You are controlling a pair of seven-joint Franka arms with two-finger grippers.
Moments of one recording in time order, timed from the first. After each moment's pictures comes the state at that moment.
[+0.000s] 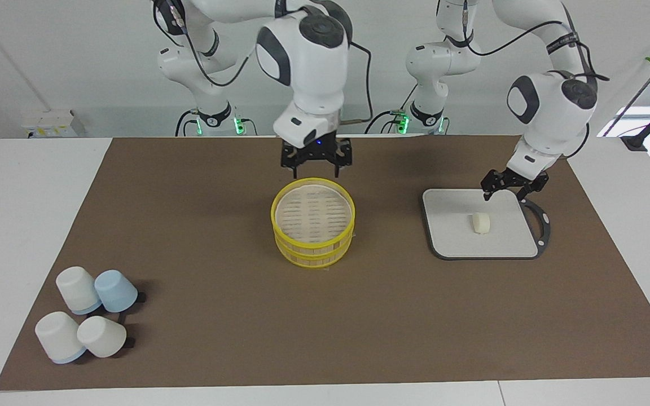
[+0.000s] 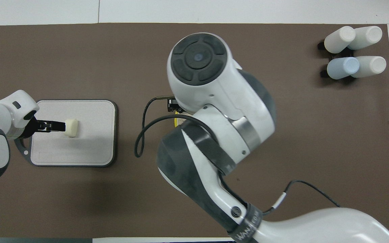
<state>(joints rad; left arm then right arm) 0.07 -0.03 -0.02 -2.27 -0.02 2.28 0.15 0.48 0.50 0.22 -1.19 -0.13 1.67 0.70</state>
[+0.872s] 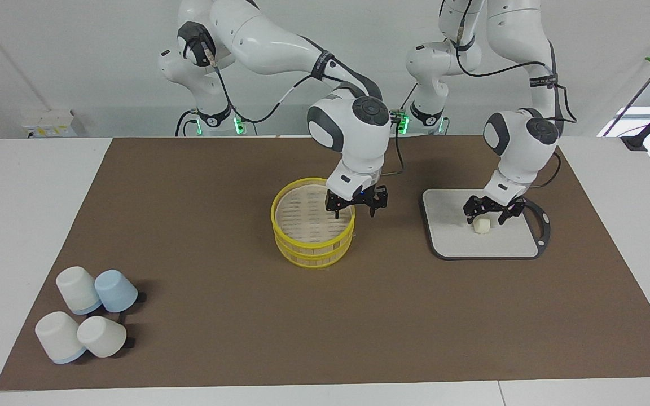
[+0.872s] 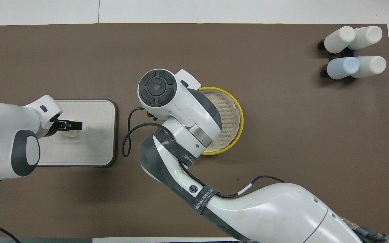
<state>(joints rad) 0.04 0.10 -0.04 -2.31 -0.02 2.48 0.16 0.54 0.61 0.21 -1.29 -0.16 1.93 0.73</state>
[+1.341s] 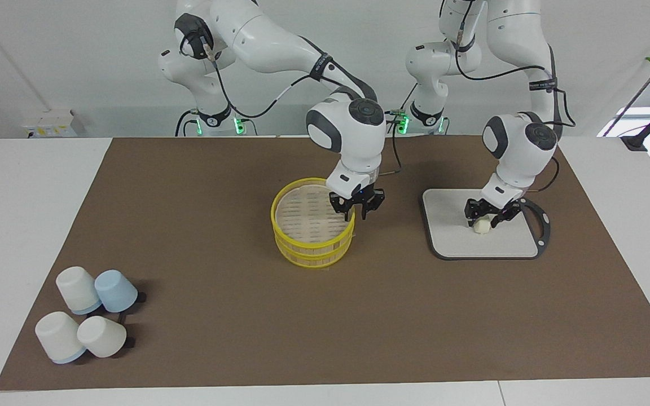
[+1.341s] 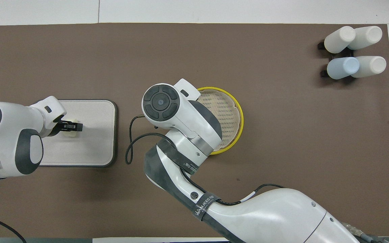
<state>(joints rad) 0.04 0.10 -0.04 -2.28 -0.02 2.43 0.20 0.55 0.57 0.21 -1.40 -0.16 2.01 0.75</state>
